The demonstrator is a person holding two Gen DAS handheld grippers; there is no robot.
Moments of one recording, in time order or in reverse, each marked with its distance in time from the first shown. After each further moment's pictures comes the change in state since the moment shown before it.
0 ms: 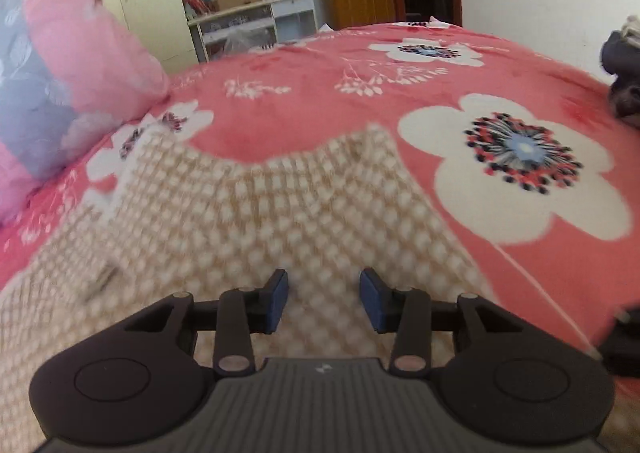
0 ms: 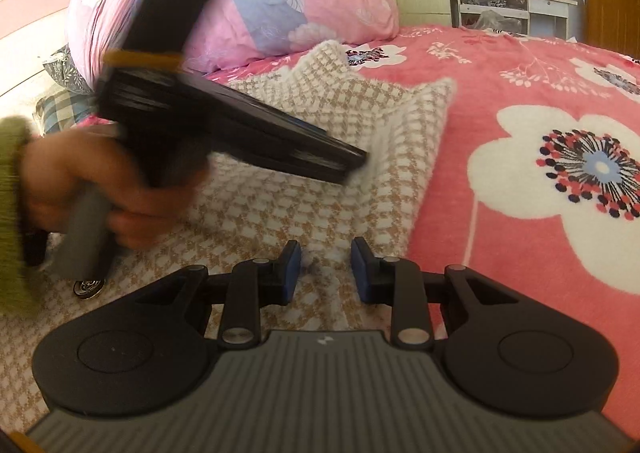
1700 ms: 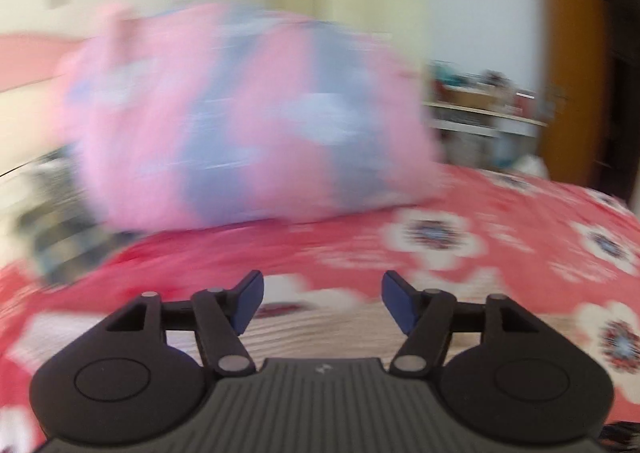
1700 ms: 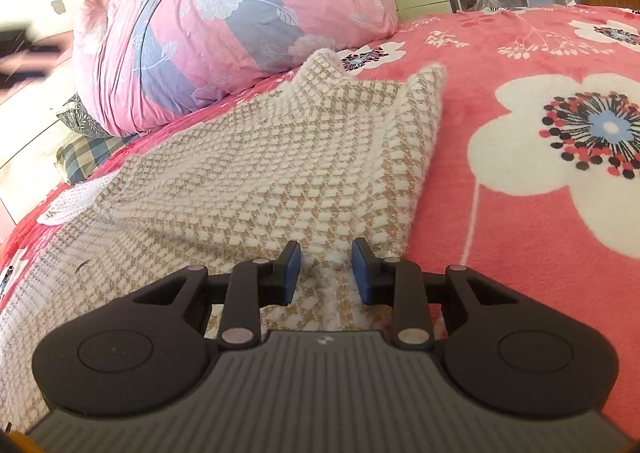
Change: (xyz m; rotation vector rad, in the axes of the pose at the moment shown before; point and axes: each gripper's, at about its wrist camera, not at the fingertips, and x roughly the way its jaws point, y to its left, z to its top) left arm -0.325 0.233 -0.057 -0.570 -0.156 0.531; right arm -0.001 -0.022 -0.004 0.142 -0.028 0.105
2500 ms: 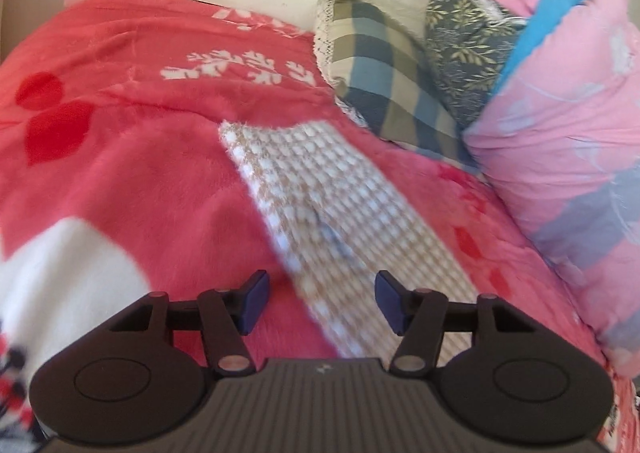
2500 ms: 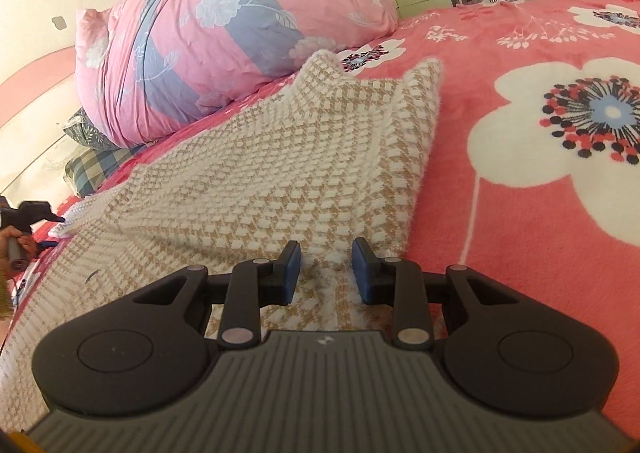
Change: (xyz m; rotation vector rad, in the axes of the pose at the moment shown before) left arm 0.138 0.301 -0.138 -0.812 0.123 0.345; right arm -0.001 -0.011 0.000 0.052 -0.006 0.044
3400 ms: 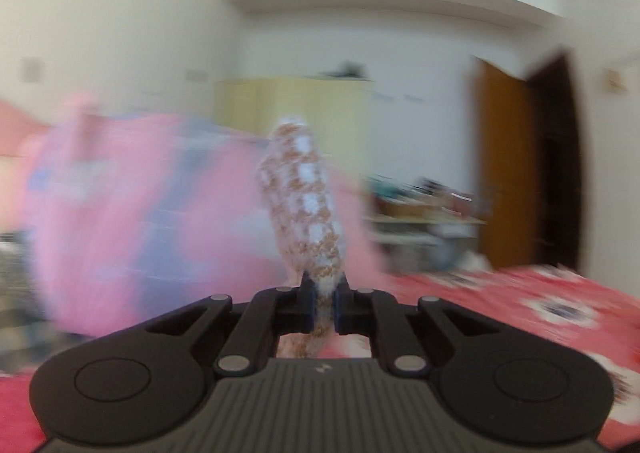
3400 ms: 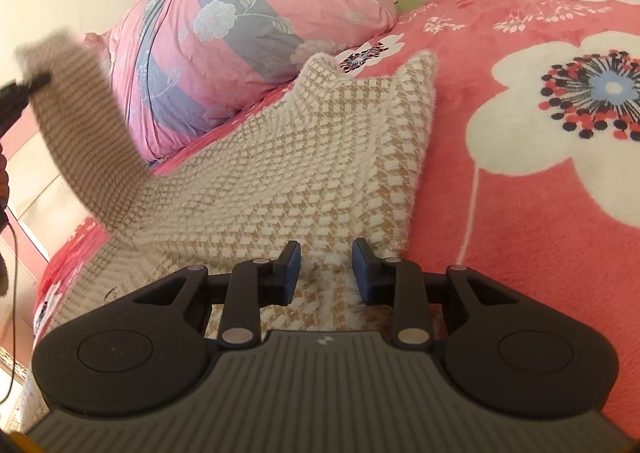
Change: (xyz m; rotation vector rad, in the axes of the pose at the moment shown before) left arm -0.245 -0.265 -0.217 0.950 -0.330 -0.854; right arm 0.000 -0.014 0.000 0.083 -0.006 0.061
